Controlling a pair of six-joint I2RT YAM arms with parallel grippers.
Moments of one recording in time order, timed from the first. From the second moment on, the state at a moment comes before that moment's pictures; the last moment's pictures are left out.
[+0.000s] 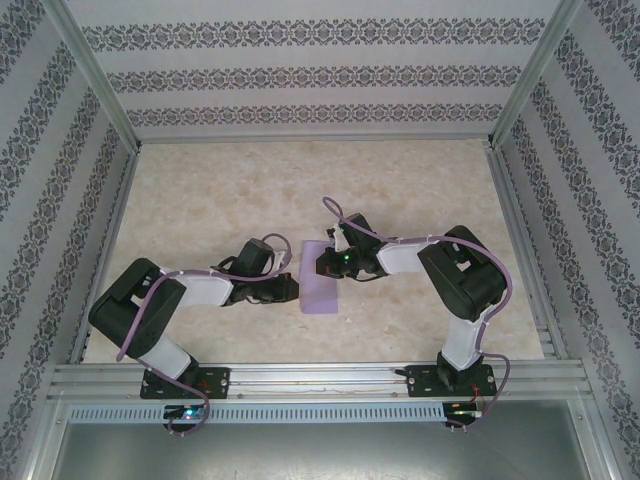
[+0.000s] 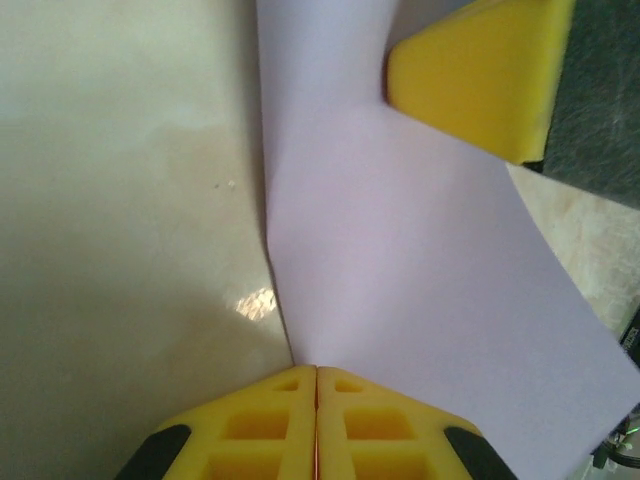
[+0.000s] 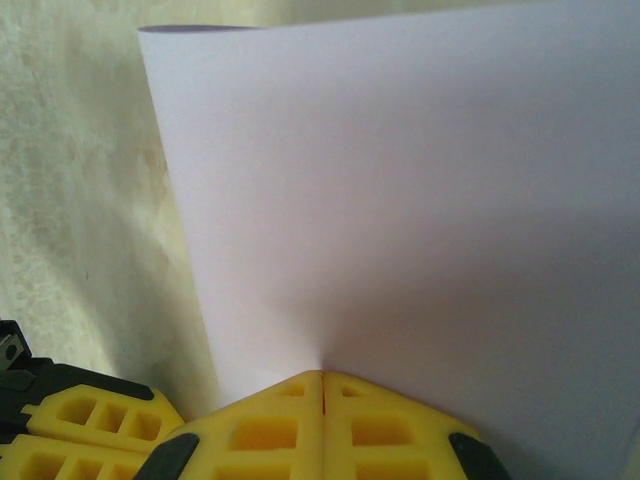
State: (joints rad) left arm -0.55 1.57 0.54 0.10 0.52 -0.65; right arm 0.59 1.85 0.85 0.06 -0.54 0.70
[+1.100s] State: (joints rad) left arm -0.58 1.66 0.64 0.06 0.54 -0.66; right arm 0.59 1.85 0.85 0.06 -0.54 0.69
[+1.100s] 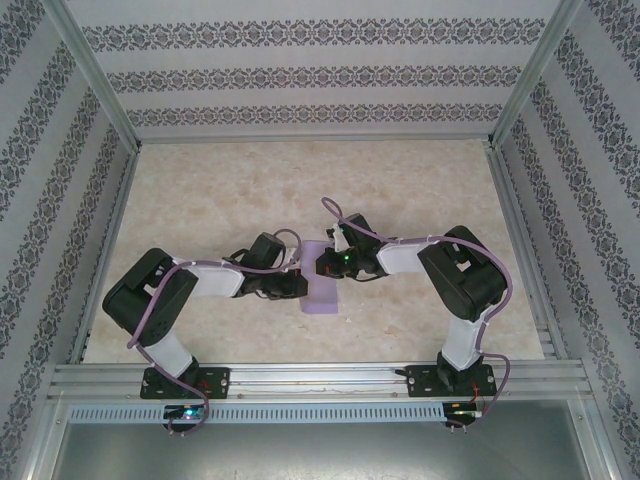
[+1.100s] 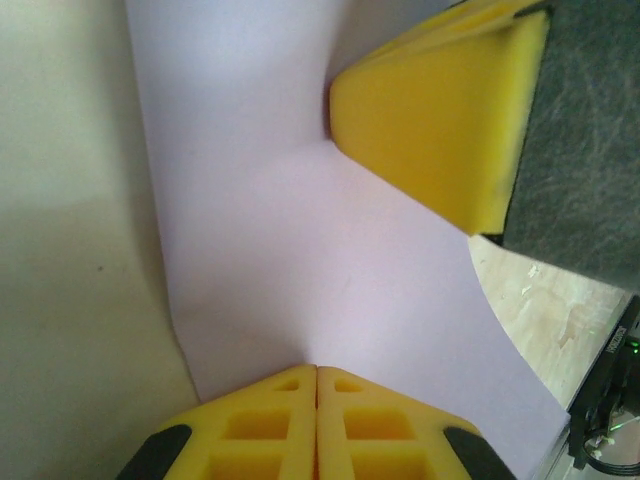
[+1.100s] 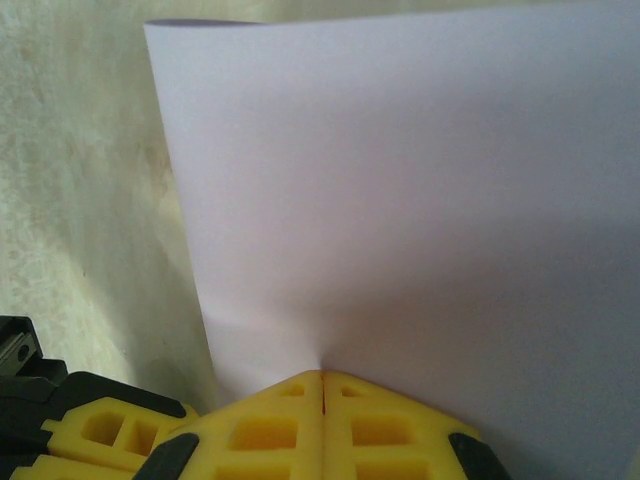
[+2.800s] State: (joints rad) left arm -0.69 1.49 0.62 -0.07 0.47 -0.71; right arm 0.59 1.84 0.84 0.07 -0.53 0.67
